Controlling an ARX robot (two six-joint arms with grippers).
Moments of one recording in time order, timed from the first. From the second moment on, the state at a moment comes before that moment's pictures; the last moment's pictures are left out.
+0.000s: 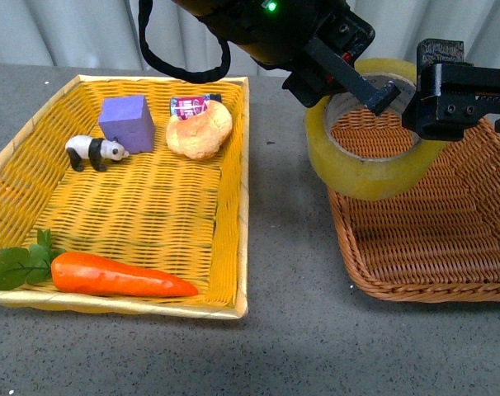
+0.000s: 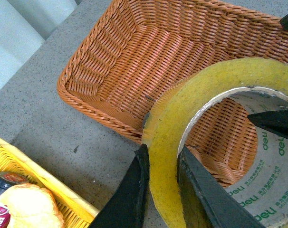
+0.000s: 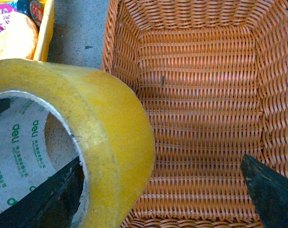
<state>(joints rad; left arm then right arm) -0.48 1.92 1.26 0.04 0.26 0.45 0.24 1.59 0.82 -0.01 0.01 0.18</state>
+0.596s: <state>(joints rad) -0.49 1.92 1.26 0.04 0.28 0.44 0.26 1.62 0.82 0.02 -0.01 0.28</state>
